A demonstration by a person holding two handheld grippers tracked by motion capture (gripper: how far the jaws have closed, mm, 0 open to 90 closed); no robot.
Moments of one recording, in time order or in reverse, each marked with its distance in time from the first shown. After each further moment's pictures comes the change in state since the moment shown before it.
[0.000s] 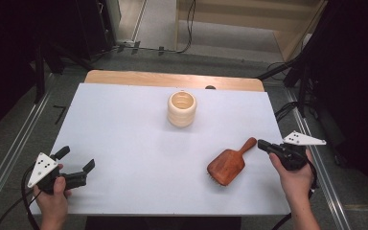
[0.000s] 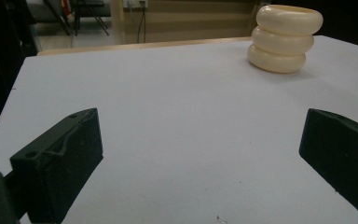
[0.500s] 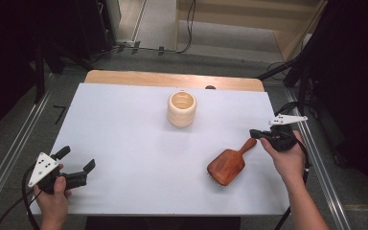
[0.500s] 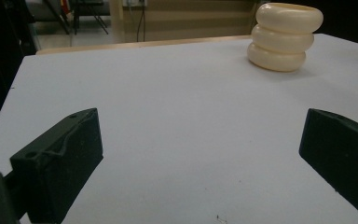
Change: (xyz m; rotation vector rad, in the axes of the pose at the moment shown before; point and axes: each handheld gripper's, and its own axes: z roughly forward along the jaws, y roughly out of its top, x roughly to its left) left arm 0.000 0.000 0.001 0.006 -0.001 0.006; right arm -0.015 0.039 0.040 0.164 0.021 -0.066
